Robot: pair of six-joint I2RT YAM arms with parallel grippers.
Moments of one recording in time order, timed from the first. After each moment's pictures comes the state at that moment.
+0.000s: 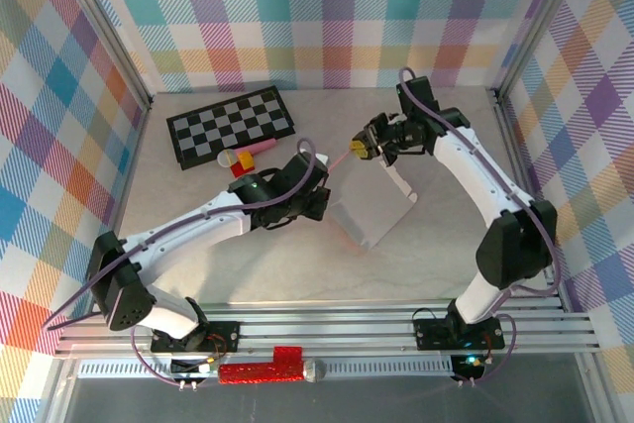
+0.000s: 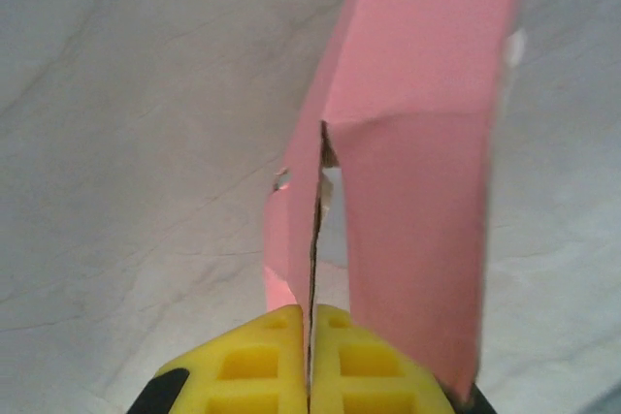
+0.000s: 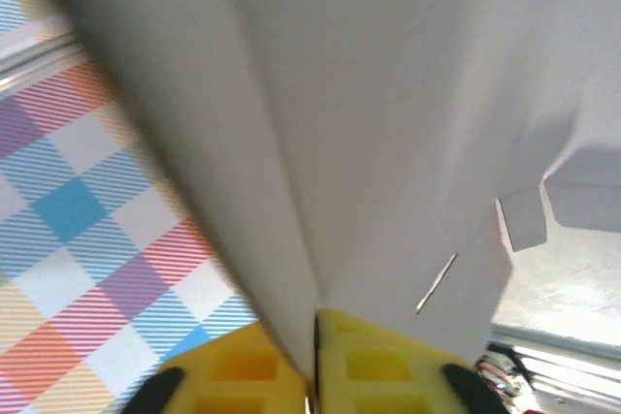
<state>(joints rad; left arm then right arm) -0.90 1.46 1.24 -0.69 -0.20 -0.46 0.35 1.68 1.55 -0.79 -0.65 1.28</state>
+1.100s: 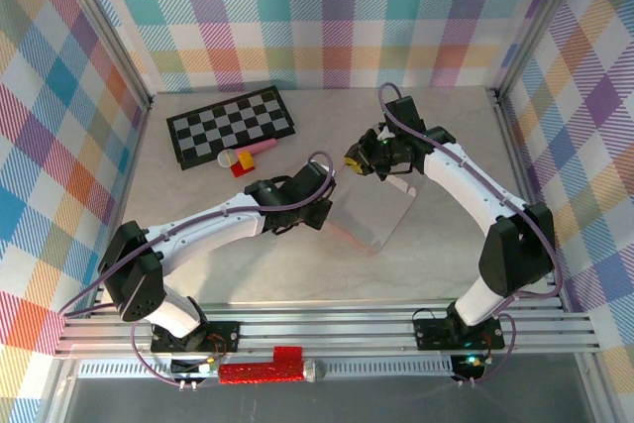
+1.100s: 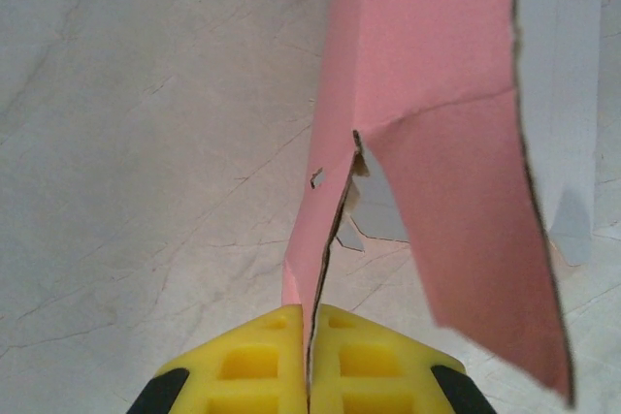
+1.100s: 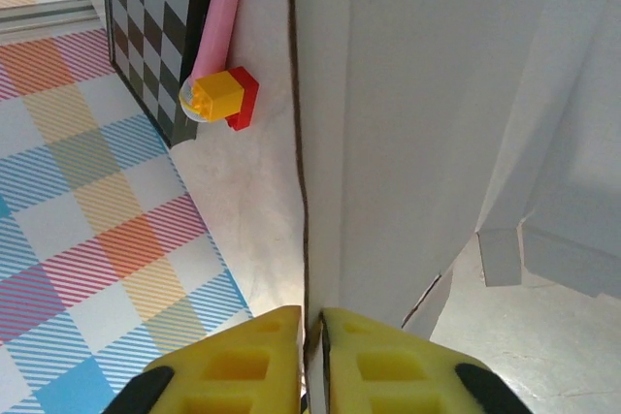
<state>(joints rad) -0.90 1.53 1.20 -0.66 -0.23 -0.34 0.44 1.61 1.38 -0.64 -0.50 1.15</state>
